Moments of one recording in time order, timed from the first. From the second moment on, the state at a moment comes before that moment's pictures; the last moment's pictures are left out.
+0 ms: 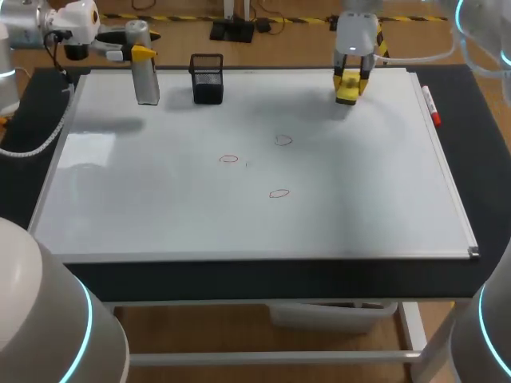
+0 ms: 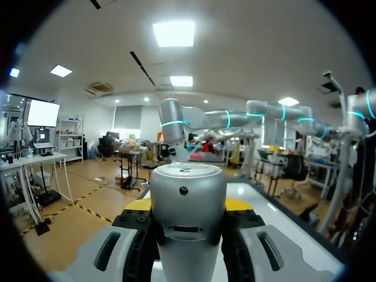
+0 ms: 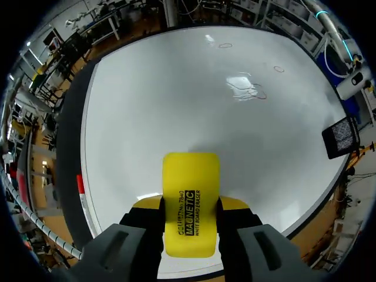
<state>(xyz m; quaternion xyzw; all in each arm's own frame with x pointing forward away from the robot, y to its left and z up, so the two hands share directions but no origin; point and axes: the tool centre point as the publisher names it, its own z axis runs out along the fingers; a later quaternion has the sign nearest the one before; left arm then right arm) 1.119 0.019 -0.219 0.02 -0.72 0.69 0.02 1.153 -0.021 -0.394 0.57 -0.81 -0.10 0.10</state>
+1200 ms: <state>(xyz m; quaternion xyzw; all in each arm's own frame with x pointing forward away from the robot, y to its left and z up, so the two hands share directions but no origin) 1.119 0.019 -0.219 0.02 -0.72 0.69 0.02 0.989 -0.087 -0.371 0.45 -0.85 -0.19 0.17</state>
